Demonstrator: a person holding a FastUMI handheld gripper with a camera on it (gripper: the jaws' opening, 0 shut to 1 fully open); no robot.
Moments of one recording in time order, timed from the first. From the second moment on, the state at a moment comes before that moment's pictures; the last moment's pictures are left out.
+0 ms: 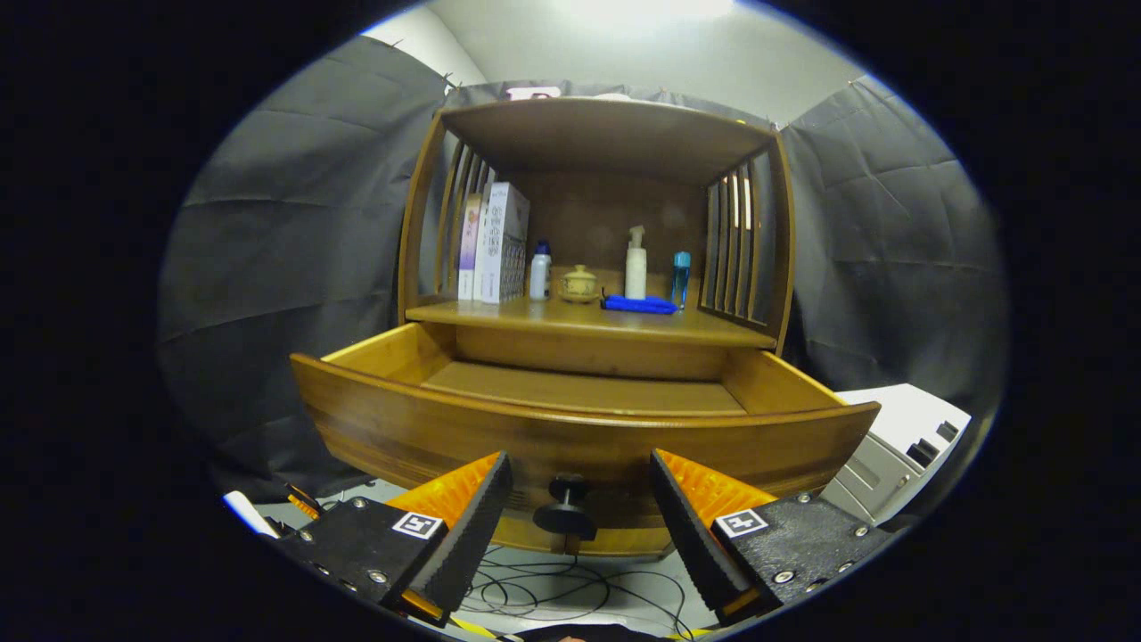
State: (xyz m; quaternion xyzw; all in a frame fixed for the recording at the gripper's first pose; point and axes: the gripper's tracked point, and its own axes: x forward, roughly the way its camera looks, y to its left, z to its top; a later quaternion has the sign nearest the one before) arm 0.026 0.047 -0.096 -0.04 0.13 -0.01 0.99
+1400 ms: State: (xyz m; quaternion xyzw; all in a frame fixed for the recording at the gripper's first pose) arm 0.162 -0.016 -0.084 -0.03 0.26 -0.10 0.96
